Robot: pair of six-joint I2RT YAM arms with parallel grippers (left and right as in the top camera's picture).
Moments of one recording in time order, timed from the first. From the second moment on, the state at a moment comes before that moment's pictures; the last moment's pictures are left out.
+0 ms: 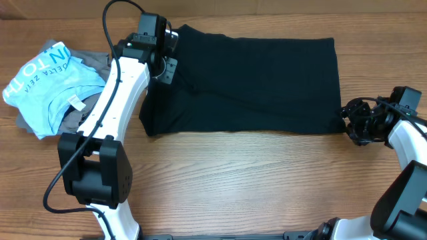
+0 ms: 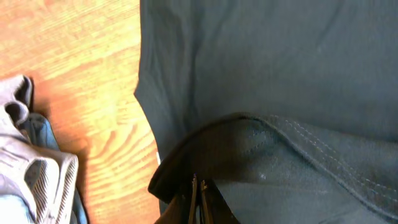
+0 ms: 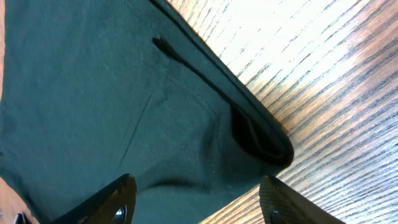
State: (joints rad) left arm -0.19 1.95 1.71 -0.87 -0.09 0.14; right arm -0.46 1.64 0.98 -0.57 -0.43 0.54
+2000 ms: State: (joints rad) left arm 0.01 2.06 1.50 -1.03 0.31 0.04; right arm -0.46 1.64 0.98 -0.59 -0.40 0.54
